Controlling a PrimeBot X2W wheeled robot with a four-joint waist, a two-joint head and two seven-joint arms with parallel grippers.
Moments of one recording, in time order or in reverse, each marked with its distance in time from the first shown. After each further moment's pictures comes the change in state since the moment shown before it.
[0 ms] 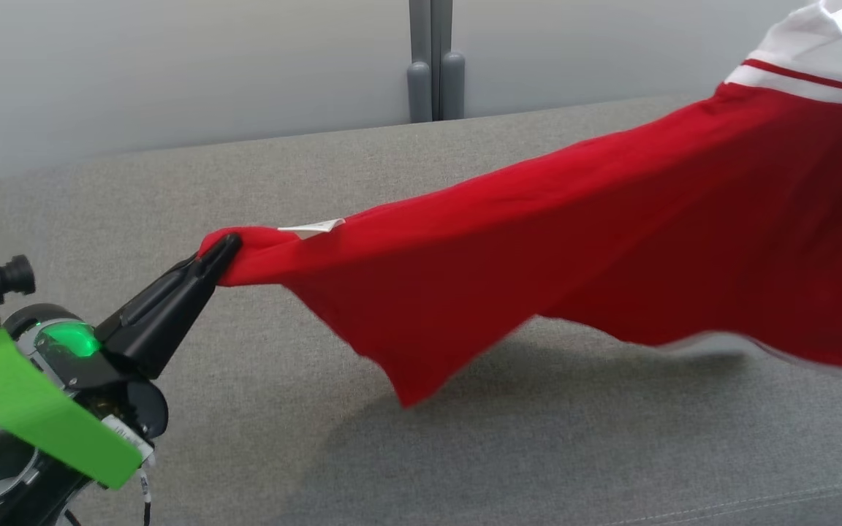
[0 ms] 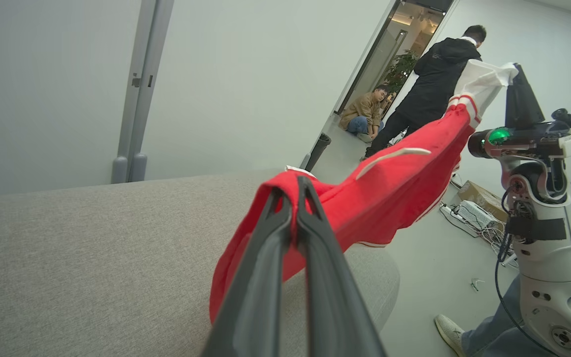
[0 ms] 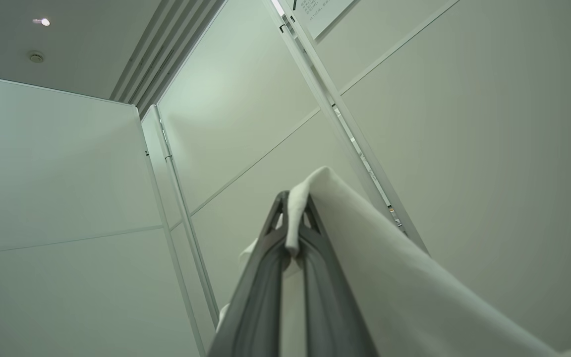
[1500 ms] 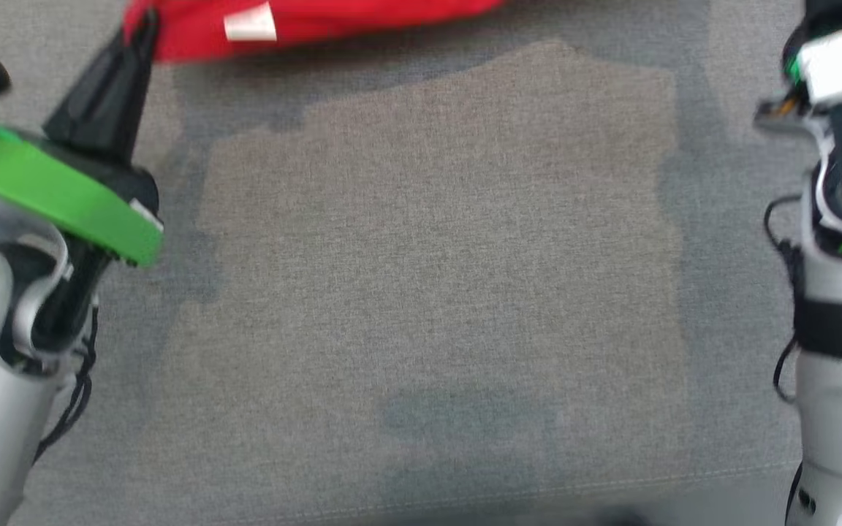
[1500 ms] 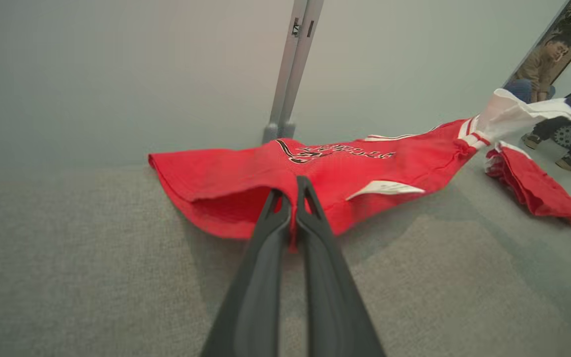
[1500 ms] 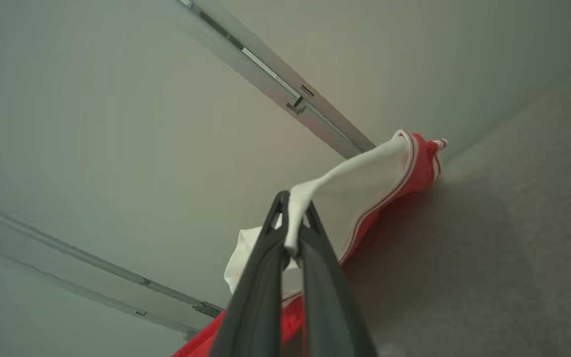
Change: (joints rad) left arm -0.525 -0.082 -0.133 0.391 0.383 0.085 -0.192; right arm -0.368 0.227 0.146 0.372 -0.188 -0.255 0.105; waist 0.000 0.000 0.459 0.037
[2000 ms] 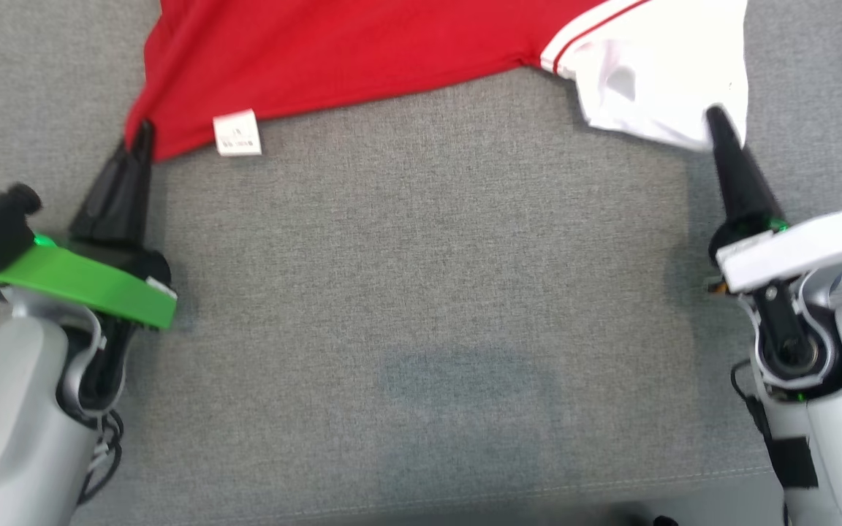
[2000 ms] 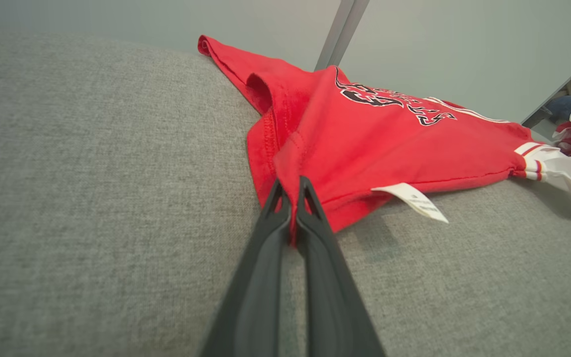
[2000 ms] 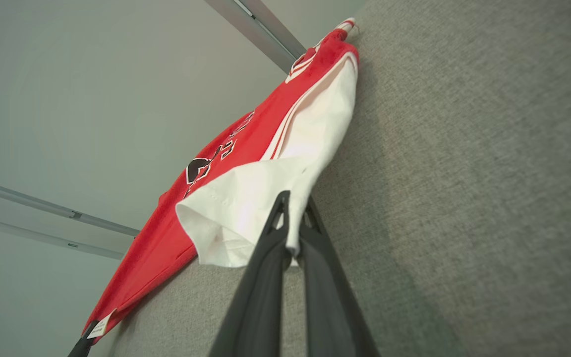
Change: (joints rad) left arm 0.165 -0.063 -0.005 0.269 0.056 -0.064 -0.324; right arm 0.381 -0.017 0.066 0.025 -0.025 0.150 -0.129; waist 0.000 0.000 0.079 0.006
